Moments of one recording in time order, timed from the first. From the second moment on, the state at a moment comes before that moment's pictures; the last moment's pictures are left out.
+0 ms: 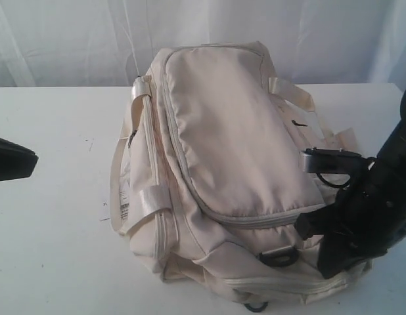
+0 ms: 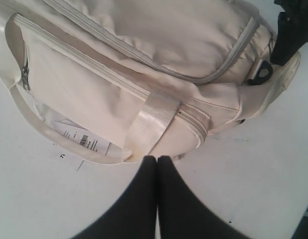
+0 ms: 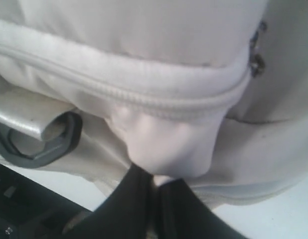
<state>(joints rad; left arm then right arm) -0.29 0.81 -0.82 -0.63 0.93 0.78 0.36 1.52 -0.86 0.37 1.11 -0.26</state>
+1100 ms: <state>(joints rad) -0.29 0.88 -0.82 -0.80 0.93 0.93 0.44 1.36 -0.81 0.56 1.19 -0.46</state>
